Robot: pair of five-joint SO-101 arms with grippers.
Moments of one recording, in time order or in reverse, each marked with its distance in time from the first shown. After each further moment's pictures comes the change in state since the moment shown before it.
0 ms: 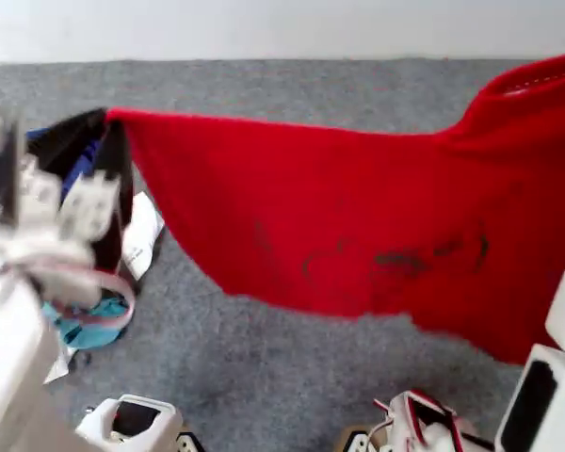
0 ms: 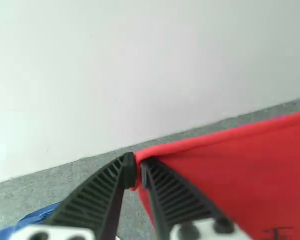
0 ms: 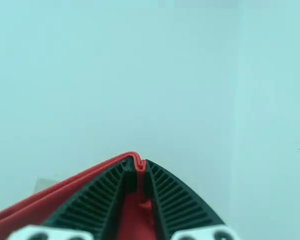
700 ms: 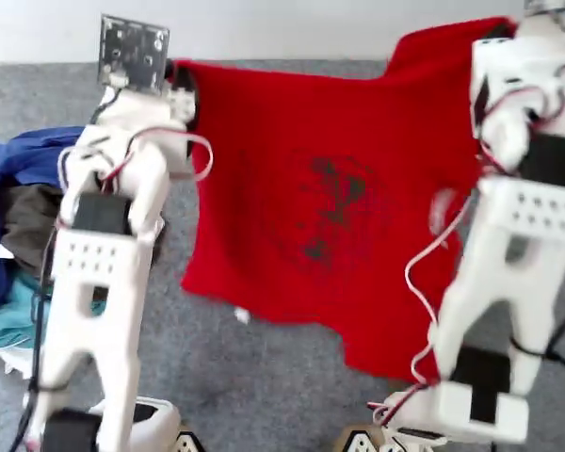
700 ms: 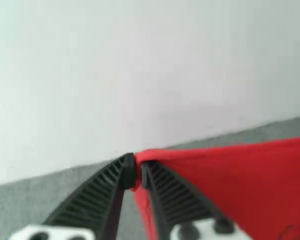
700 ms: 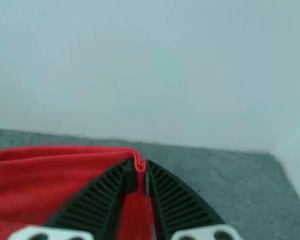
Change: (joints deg) left arm -4.7 14.1 51.3 -65.4 0.0; right arm -7.1 27.9 35.8 -10.8 9.4
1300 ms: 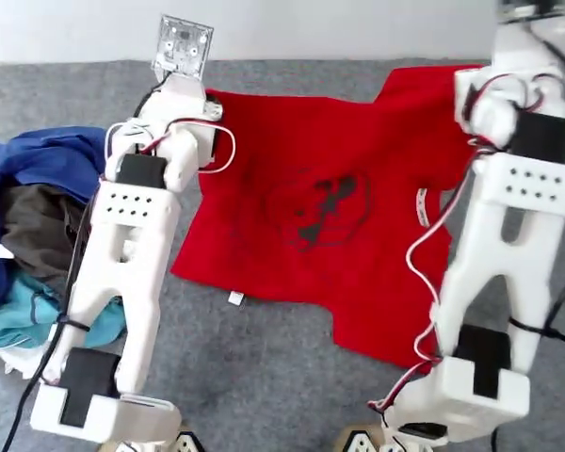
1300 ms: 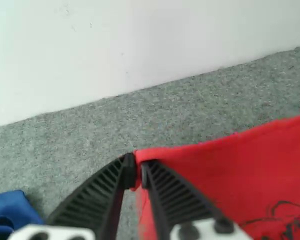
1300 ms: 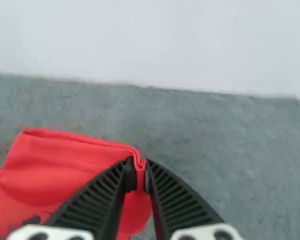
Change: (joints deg) left arm 1.9 13.5 -6.5 7.5 0.0; right arm 2.2 2.9 -0.9 7.5 -3.9
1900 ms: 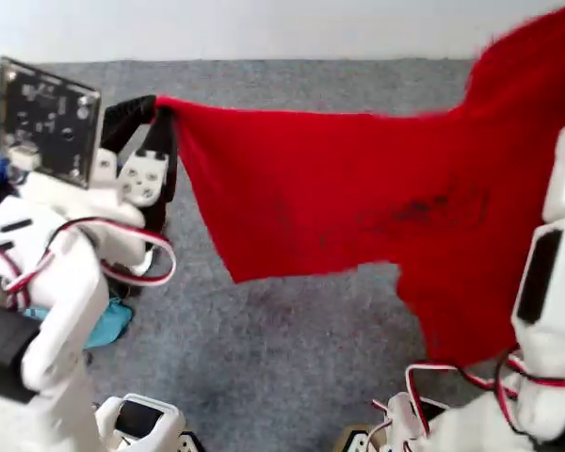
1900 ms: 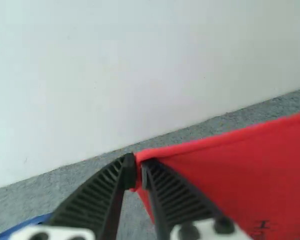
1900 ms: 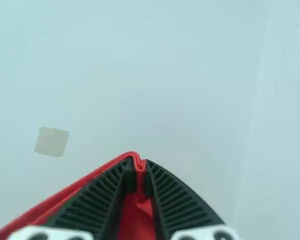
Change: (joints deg) left arm 6.7 -32.4 -23.1 41.3 0.0; right arm 3.2 -30.0 -17.3 -3.7 -3.6
